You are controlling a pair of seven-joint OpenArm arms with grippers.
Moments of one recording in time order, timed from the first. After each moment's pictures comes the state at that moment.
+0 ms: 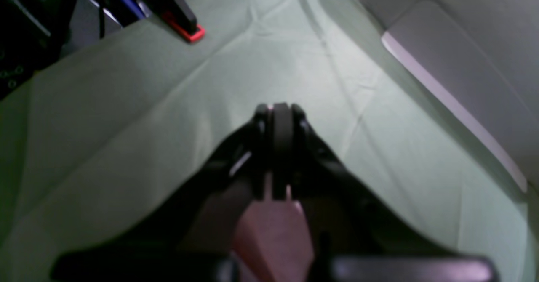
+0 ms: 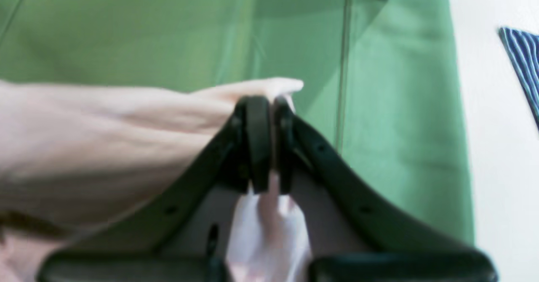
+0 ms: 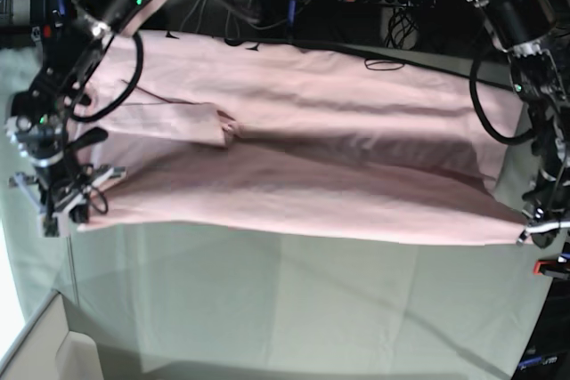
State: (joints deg) left arm -5.7 -13.0 -29.2 83.4 -33.7 0.7 27.4; right arm 4.5 -6.0 40.3 96.9 -17.9 40.3 -31.3
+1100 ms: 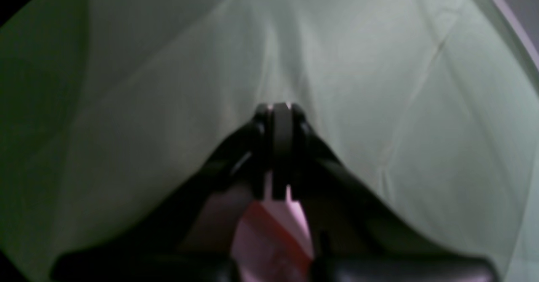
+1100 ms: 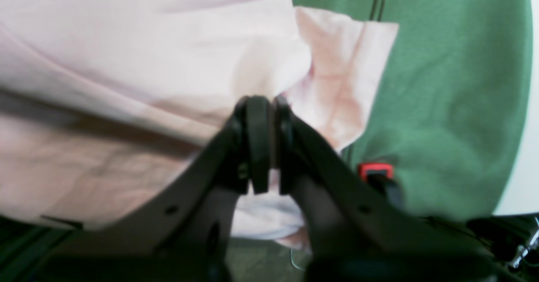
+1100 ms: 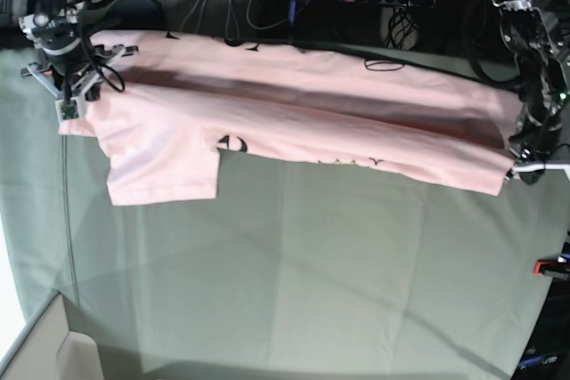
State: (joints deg) left arm 5.2 -12.7 -29.5 80.3 -34.3 0.6 26.4; right arm -20.7 -8.8 39.2 104.1 -17.3 40.3 -31.7
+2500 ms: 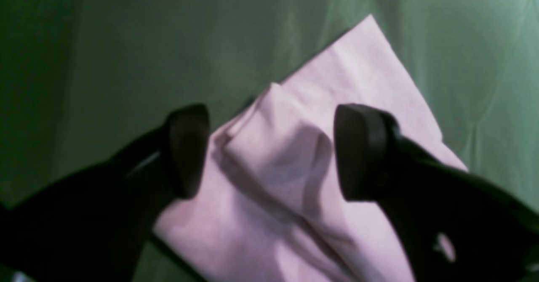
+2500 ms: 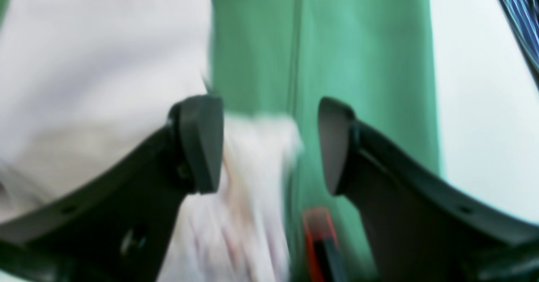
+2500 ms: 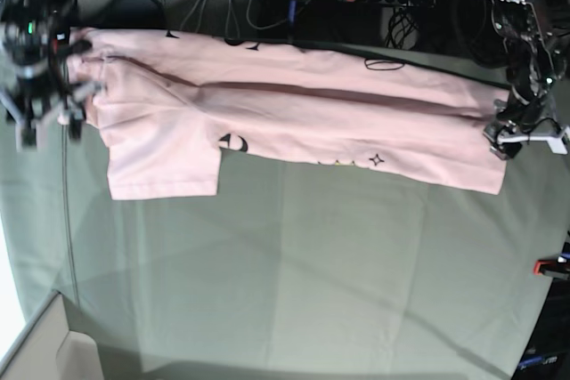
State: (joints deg) left arm 6.5 -12.5 -29.5 72.1 -34.3 0.6 26.8; right arm -13.0 -5.2 43.2 103.7 -10.2 40.0 -28.1
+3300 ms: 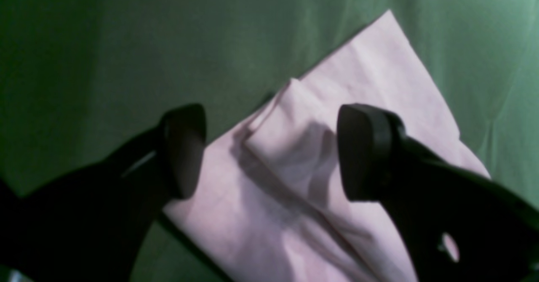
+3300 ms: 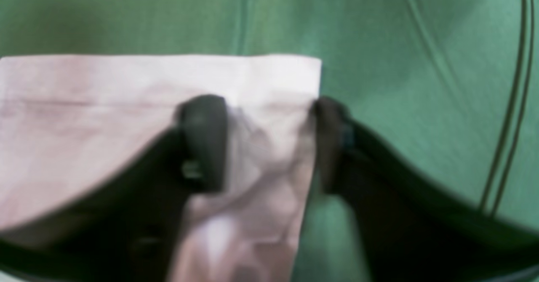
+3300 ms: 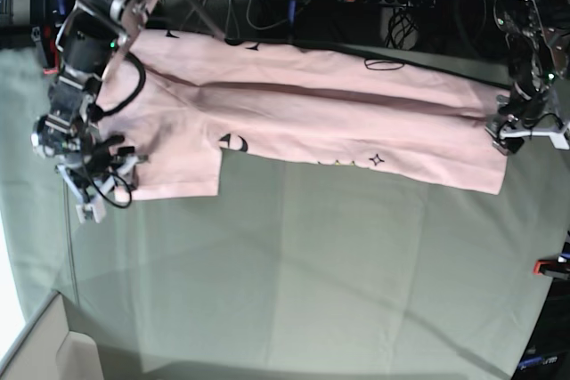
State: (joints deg) left arm 7.6 -13.0 -29.7 72.1 -34.3 0.6 26.7; right arm 11.4 2.7 38.3 59.0 -19.7 39.4 -25.8
